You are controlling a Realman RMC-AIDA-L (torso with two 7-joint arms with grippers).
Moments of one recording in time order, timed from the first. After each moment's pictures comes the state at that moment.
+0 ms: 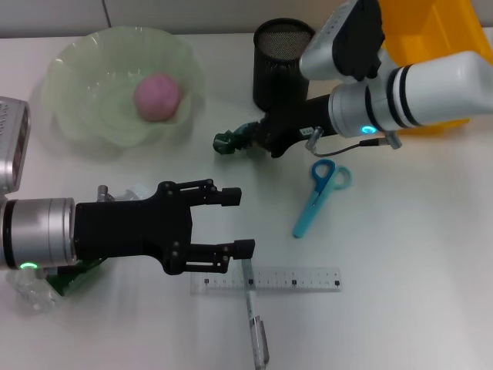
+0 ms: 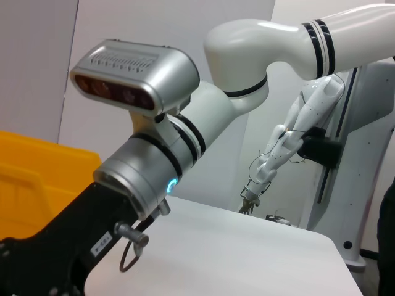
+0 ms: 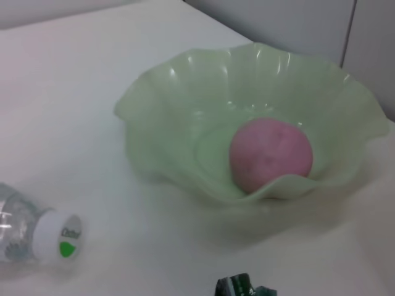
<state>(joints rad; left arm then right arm) -0.50 -2.06 0.91 0.48 1.82 1.69 -1.13 0.97 2.09 -1.27 -0.30 -1.83 -0.82 1.53</state>
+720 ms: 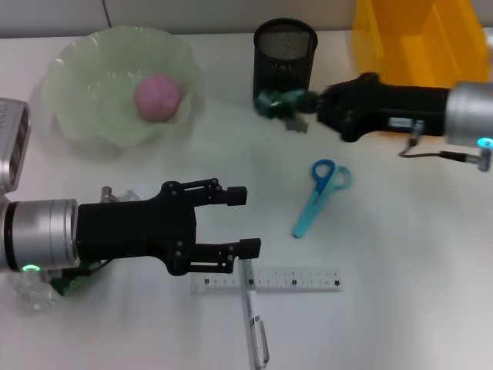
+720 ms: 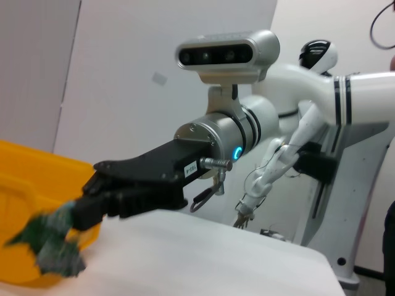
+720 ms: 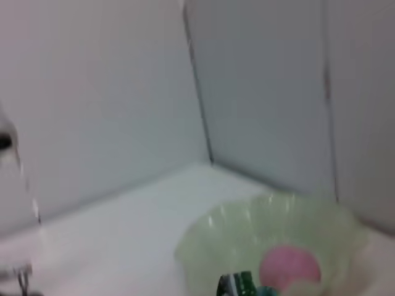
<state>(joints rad) -0.50 -2.07 0.90 0.47 1.81 1.71 -1.14 0.54 2.08 -1.04 -0.74 -1.68 -1.31 1.47</state>
